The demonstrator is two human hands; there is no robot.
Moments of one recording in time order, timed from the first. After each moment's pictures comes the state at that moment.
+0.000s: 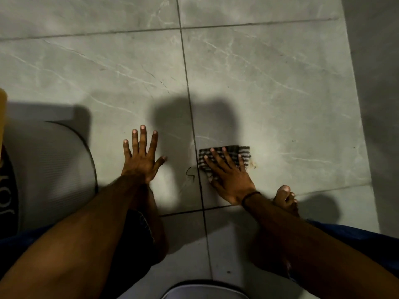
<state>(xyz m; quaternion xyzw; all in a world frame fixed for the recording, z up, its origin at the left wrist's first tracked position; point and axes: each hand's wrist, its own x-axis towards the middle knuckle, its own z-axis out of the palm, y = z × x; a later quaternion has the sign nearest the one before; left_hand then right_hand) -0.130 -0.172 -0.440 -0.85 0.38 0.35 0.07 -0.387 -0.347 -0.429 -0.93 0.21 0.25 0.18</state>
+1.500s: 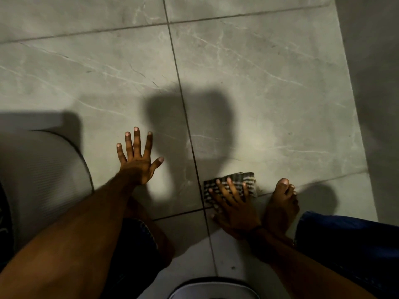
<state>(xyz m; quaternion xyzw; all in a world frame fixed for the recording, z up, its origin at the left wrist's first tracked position) -0.120 -0.183 -0.437 -0.83 0.37 0.42 0.10 -0.471 -0.272 -0.443 -0.94 0.23 0.20 0.16</state>
